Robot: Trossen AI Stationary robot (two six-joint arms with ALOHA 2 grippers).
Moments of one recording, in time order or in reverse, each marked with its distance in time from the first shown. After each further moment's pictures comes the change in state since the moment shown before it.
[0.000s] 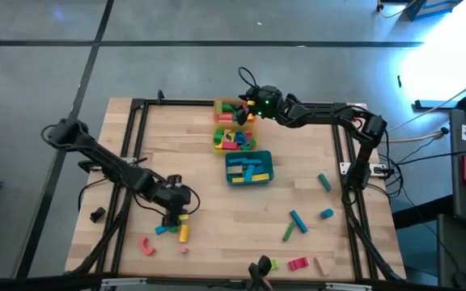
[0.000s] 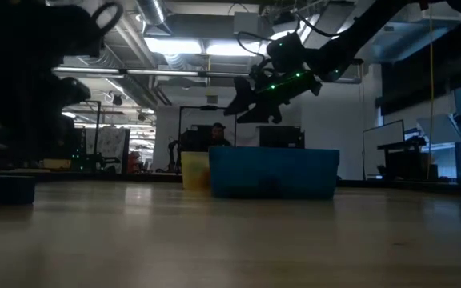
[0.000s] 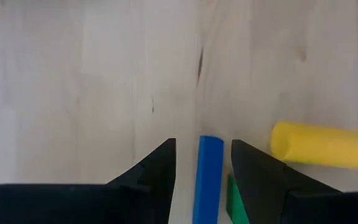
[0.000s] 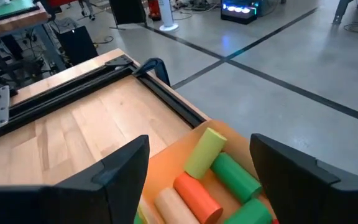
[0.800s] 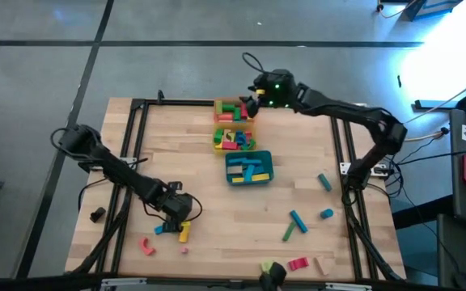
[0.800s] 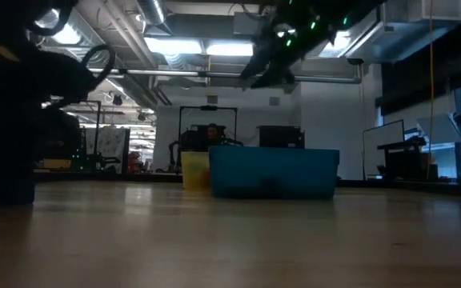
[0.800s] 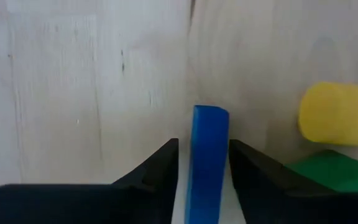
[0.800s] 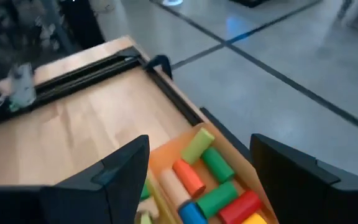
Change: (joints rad) left arm -0.031 0.182 -0.012 0.034 0.053 -0.026; right arm -0.002 -0.203 0.186 -0.510 -0.033 -0.078
